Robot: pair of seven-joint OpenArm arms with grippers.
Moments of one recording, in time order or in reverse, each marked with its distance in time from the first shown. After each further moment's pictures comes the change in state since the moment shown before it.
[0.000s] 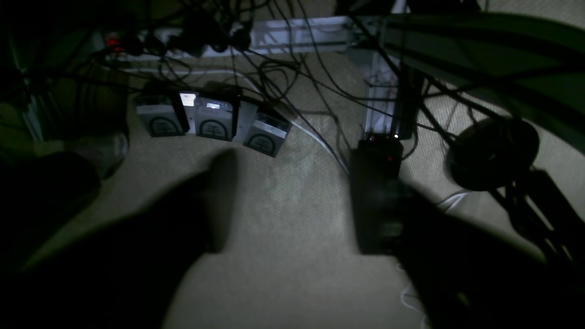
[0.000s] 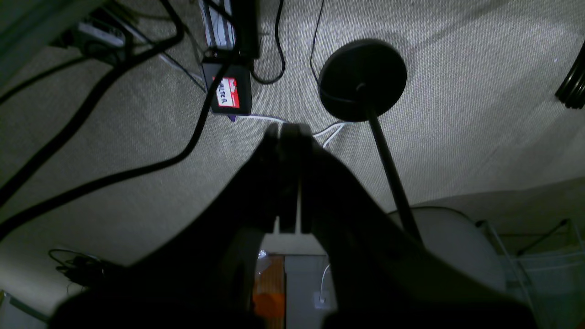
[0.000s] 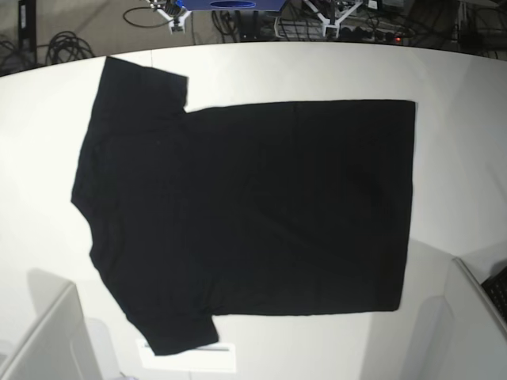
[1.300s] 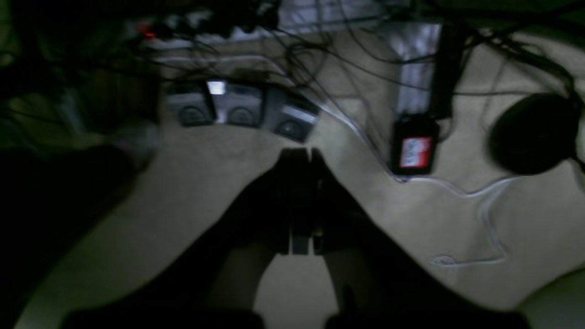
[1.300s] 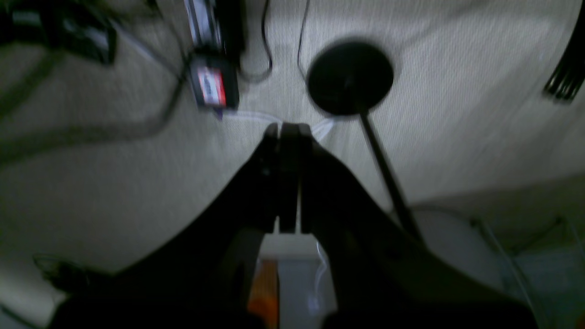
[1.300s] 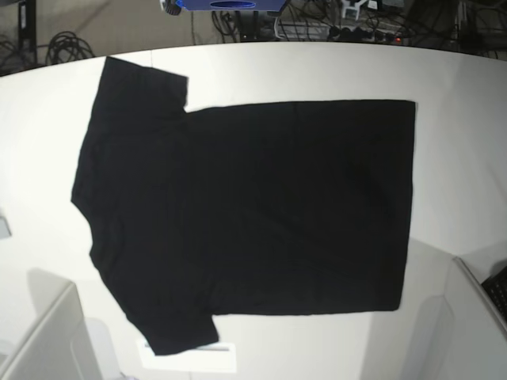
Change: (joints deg) left arm 13.9 -6.0 0.4 15.7 0.7 -0.1 0.6; right arm -17.9 1.6 0.4 21.7 0.0 0.1 -4.8
